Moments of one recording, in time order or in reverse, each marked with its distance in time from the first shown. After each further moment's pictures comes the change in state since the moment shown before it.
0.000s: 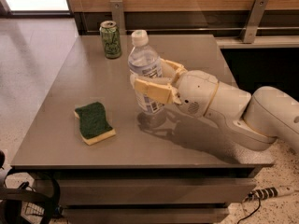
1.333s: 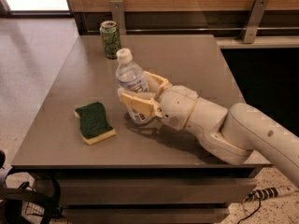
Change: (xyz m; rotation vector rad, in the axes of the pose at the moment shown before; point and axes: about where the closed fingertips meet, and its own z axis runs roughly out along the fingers) arm 0.049 0.009 0.022 0.046 0.016 -0.025
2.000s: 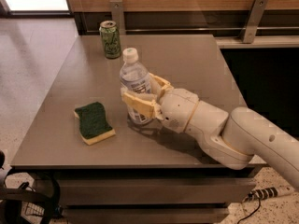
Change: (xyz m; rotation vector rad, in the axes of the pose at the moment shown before) arm 0.004 0.001 -0.004 0.024 0.005 0.006
